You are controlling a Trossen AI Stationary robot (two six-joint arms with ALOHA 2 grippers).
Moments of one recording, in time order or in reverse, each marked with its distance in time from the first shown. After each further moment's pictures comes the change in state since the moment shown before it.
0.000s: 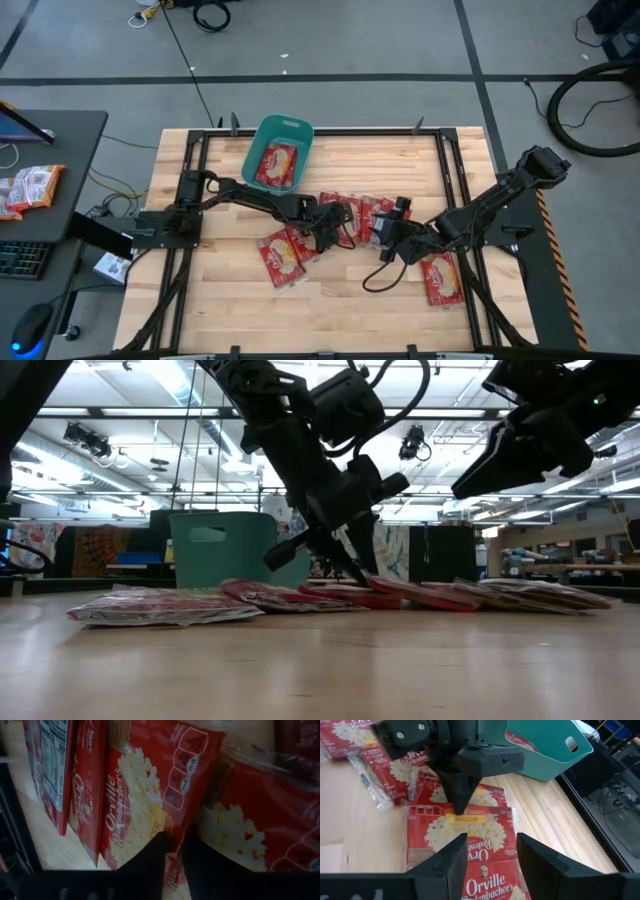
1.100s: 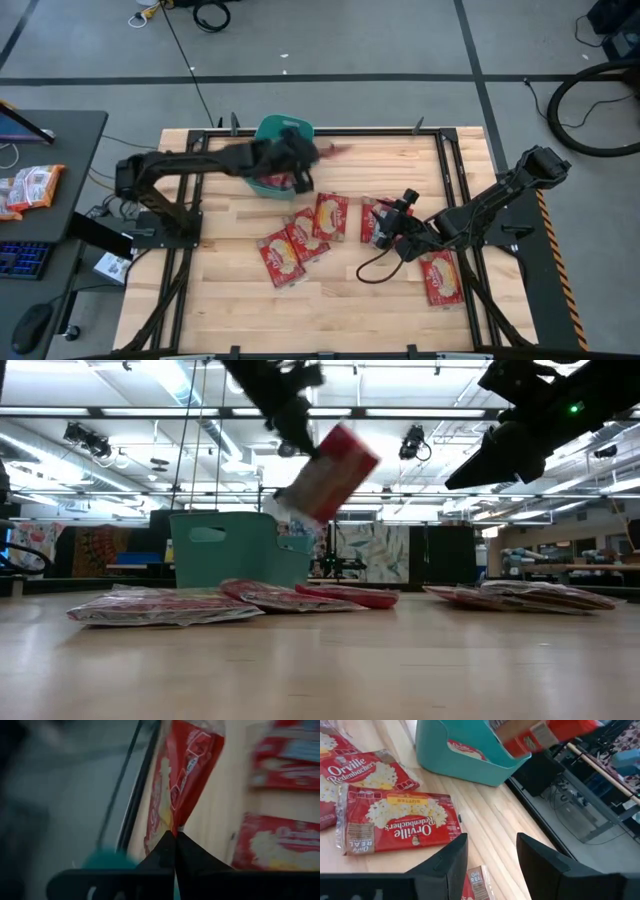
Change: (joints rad) left arm 0.234 -0.484 0.000 -0.246 -0.185 -1.154; right arm -0.025 0.000 0.000 -0.020 0.223 0.047
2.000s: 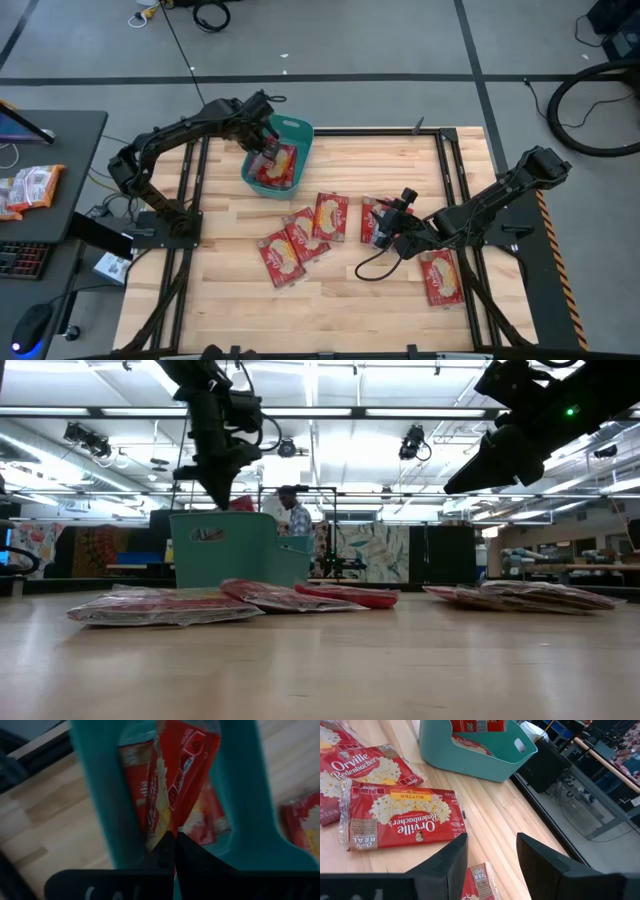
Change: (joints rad) left arm 0.493 -0.006 0.000 -0.556 0.349 -0.611; right arm -0.022 0.000 0.000 0.000 -0.044 -0.006
